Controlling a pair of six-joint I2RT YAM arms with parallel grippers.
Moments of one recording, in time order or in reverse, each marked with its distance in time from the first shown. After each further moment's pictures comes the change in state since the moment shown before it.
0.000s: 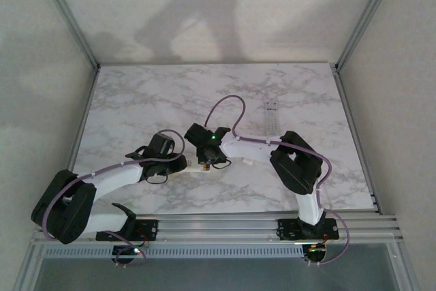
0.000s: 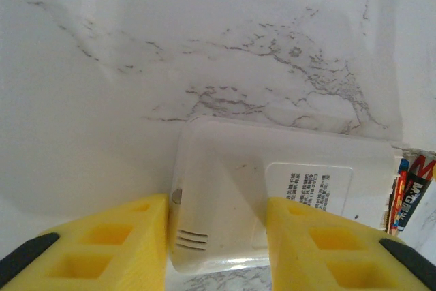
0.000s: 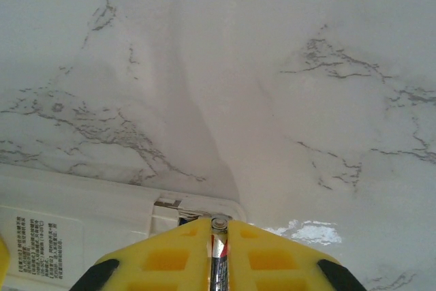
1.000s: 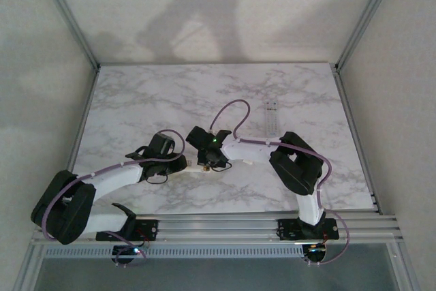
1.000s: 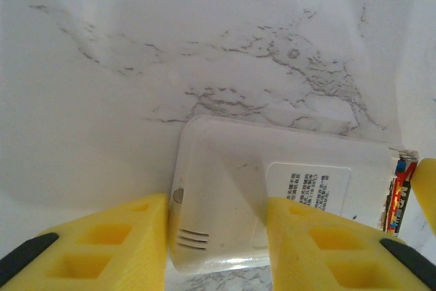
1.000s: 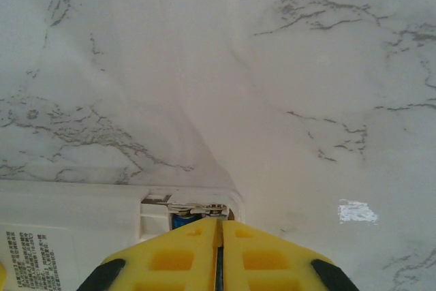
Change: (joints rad) left arm -0.004 -0.005 0.000 -0.001 -0.008 0.000; right arm 0.008 -0.006 -0.051 0.042 -0.033 0.165
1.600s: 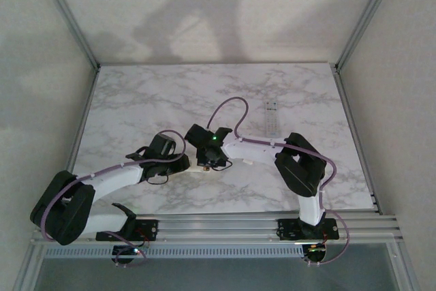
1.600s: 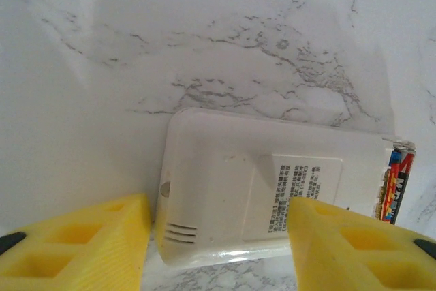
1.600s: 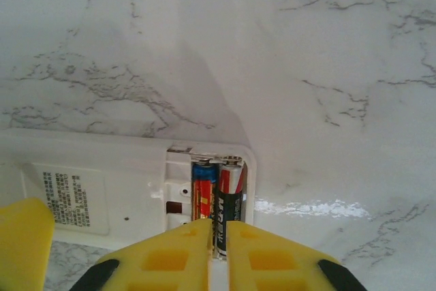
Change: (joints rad) left arm -0.014 -0.011 0.000 -0.005 -0.003 -0.001; right arm 0.010 -0.034 0.048 -0.089 -0.033 -0.065
